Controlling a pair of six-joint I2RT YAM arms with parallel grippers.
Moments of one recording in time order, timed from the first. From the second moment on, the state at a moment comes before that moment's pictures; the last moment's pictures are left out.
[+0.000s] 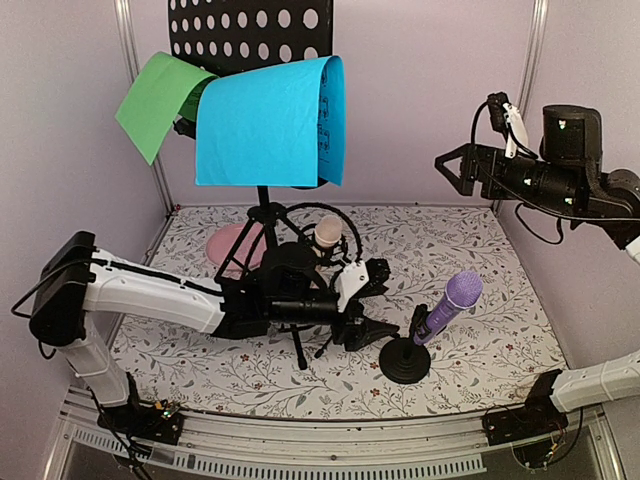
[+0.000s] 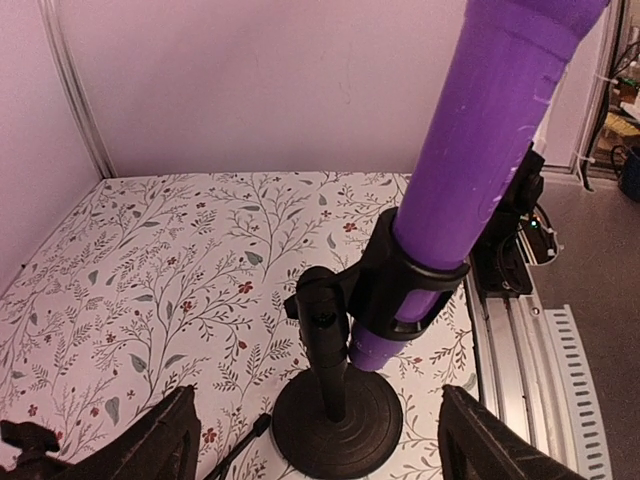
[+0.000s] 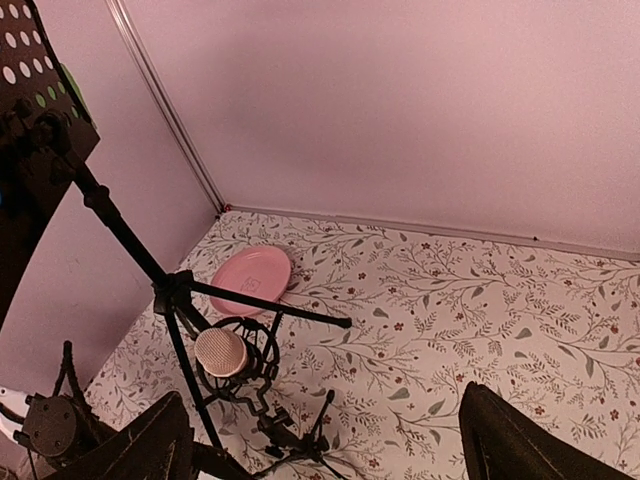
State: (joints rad) left arm -1.16 1.68 1.02 0.41 0.22 0.13; right arm 0.77 1.10 1.49 -0.66 0.21 0.35
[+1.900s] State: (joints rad) left arm -1.10 1.87 1.29 0.15 0.47 0.32; right arm 0.76 0.82 1.17 -0.96 0.11 0.57
